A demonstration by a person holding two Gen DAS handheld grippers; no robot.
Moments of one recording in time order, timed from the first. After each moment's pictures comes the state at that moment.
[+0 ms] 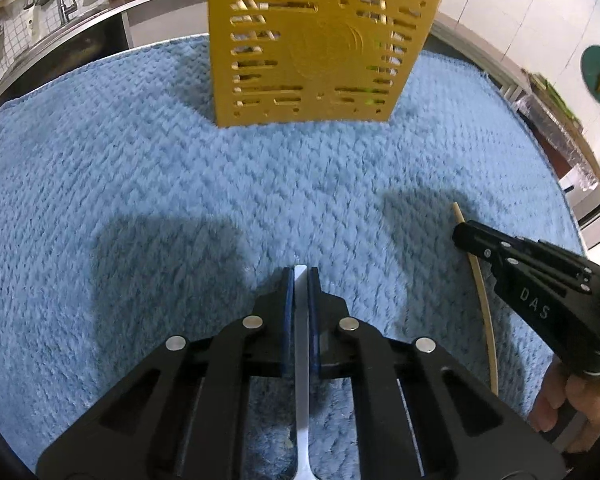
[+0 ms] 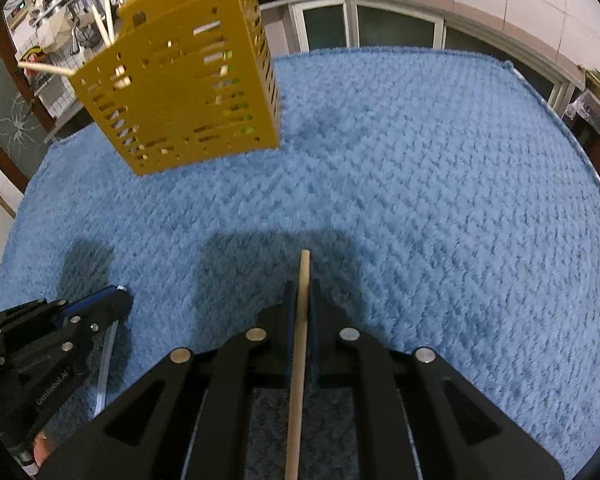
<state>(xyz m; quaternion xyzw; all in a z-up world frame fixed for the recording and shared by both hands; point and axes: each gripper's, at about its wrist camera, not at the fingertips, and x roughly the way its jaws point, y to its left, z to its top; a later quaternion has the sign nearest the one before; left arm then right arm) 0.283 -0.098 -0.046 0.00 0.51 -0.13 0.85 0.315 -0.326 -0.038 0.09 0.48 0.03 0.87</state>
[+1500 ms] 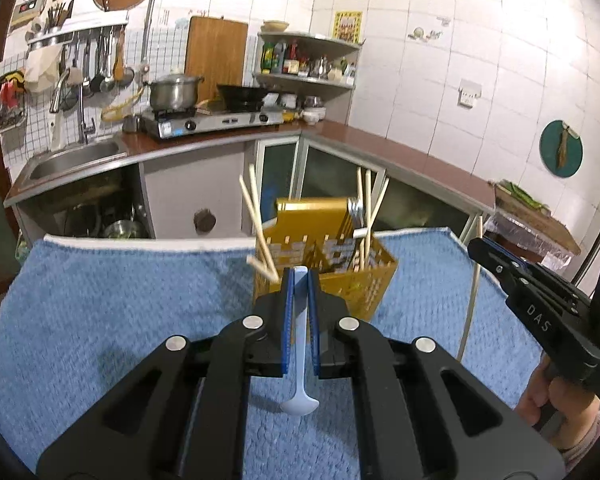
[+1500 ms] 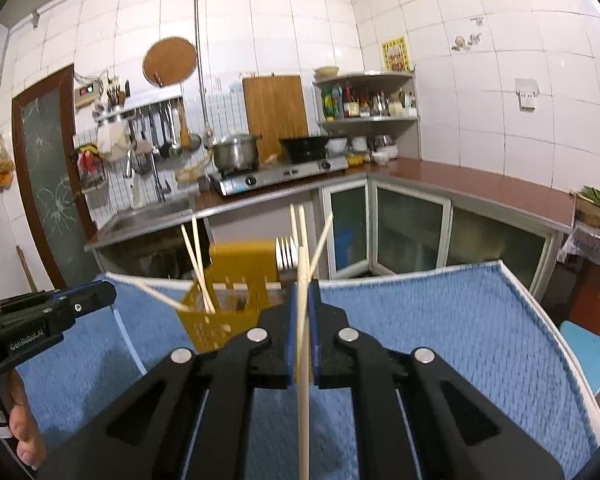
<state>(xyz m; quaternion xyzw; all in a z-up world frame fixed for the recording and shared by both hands) 0.279 -0.047 0.123 -0.02 0.26 -0.16 0.95 0.293 -0.324 0.130 0.07 0.18 0.05 0.98</state>
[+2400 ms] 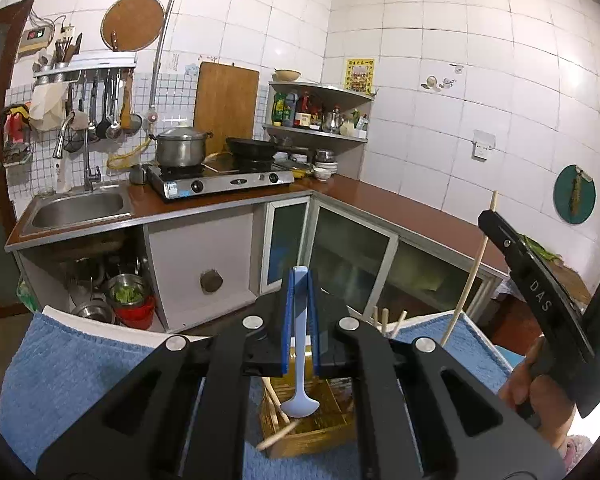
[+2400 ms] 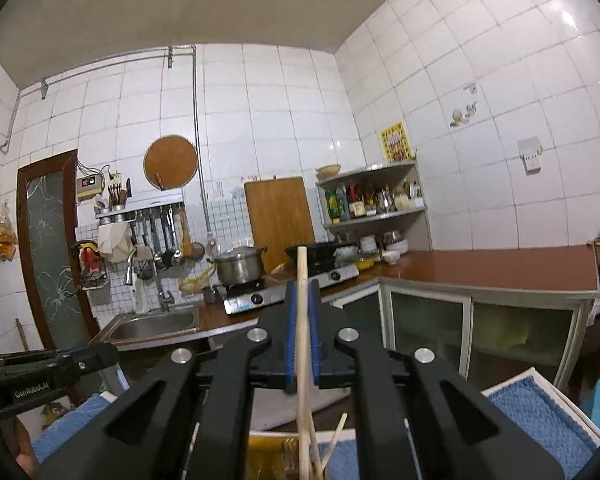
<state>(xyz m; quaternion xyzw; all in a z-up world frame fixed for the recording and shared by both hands) 0.365 -0.066 0.196 -0.03 0.18 -0.13 0.97 0.379 -0.323 0.211 0.11 -0.01 0.05 0.99</state>
